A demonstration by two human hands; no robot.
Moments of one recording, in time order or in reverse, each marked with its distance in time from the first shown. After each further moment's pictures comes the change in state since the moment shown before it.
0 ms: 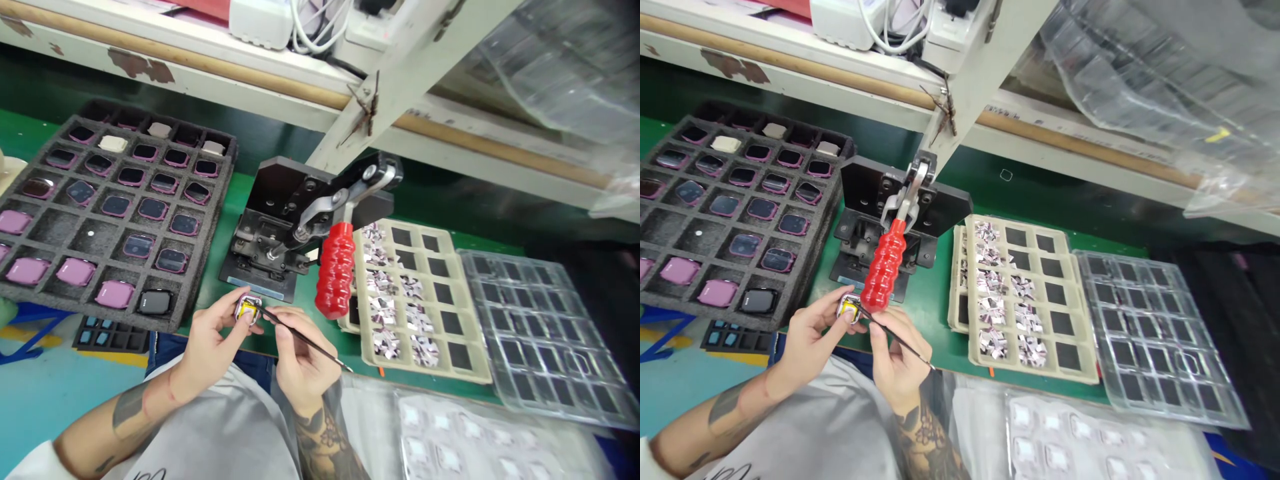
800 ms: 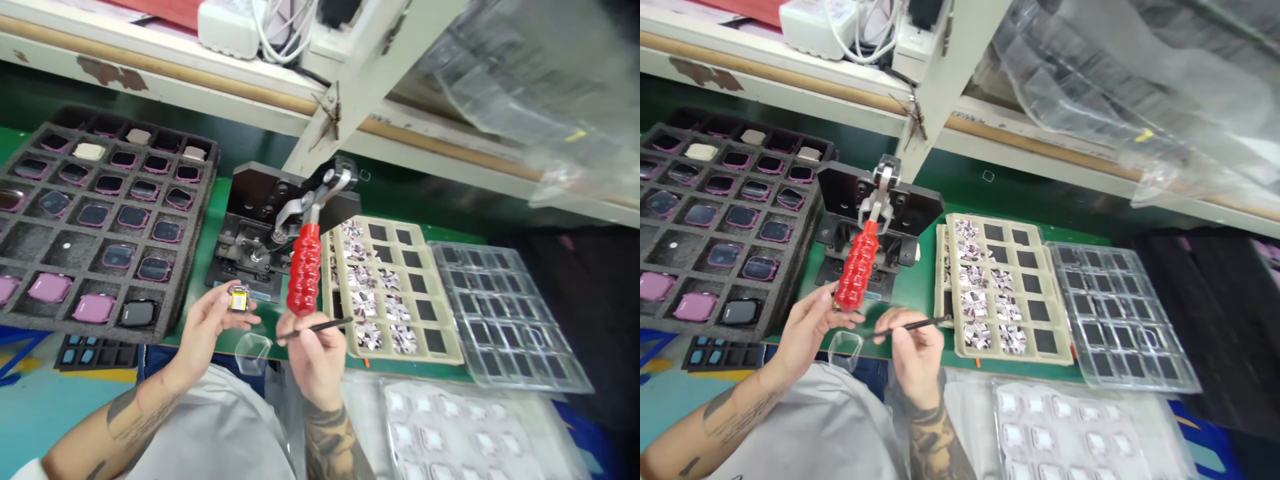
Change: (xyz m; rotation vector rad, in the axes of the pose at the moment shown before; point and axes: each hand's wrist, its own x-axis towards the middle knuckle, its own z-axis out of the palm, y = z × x) left_hand 0.023 -0.005 0.008 -0.348 -0.014 -0.209; right_hand 0.016 0.006 -0.035 0.337 -0.060 0.231
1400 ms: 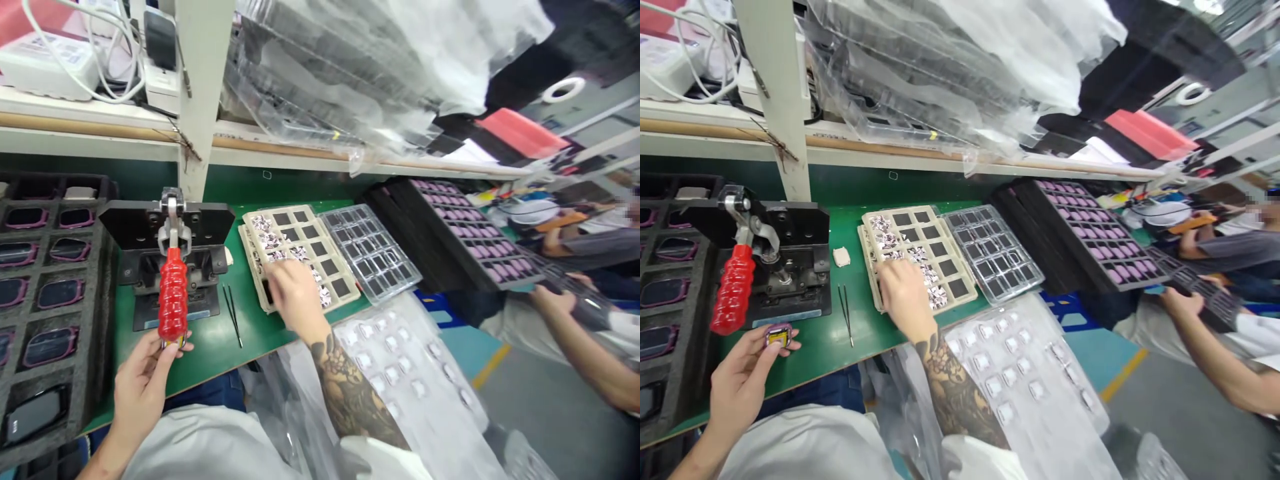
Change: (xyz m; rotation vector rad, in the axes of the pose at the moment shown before) left_hand 0.000 -0.020 -0.029 0.521 -0.067 0.262; right_hand 0.052 -0.037 -0.104 -1.559 -0.121 -0.254
